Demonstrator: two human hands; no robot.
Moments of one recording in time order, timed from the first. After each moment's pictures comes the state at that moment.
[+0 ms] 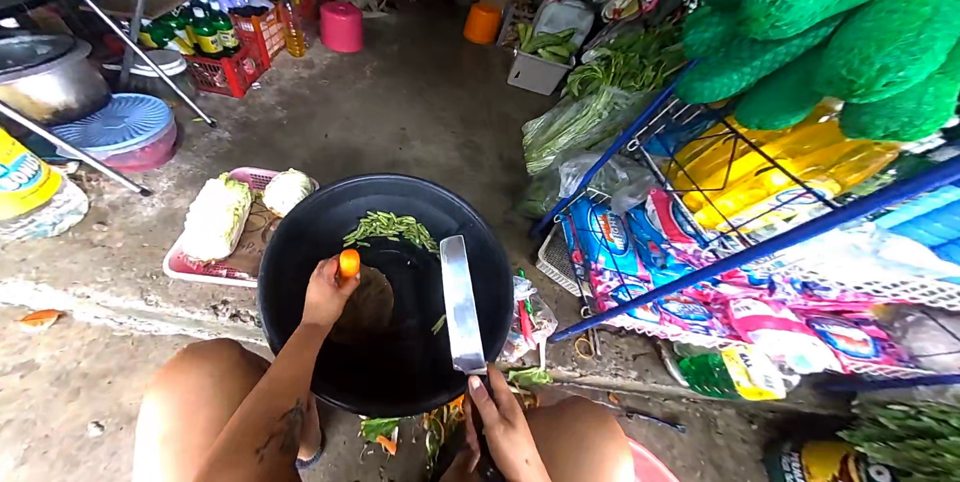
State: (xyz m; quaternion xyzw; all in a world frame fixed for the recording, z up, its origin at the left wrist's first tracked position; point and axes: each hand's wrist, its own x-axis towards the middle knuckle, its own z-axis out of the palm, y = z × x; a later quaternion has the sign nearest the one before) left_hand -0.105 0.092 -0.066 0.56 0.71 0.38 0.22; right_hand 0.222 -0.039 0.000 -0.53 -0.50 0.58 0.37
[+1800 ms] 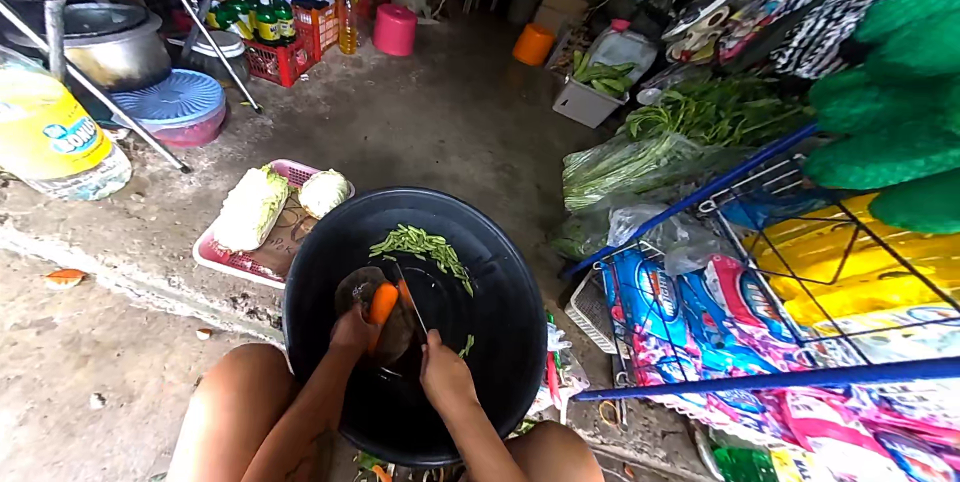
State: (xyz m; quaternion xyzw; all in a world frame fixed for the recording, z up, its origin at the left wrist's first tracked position) left_hand -0.102 0.094 -0.083 0.40 0.80 0.17 0.41; right_hand 0.083 0.086 -0.014 -0.63 -0.72 0.26 -0.15
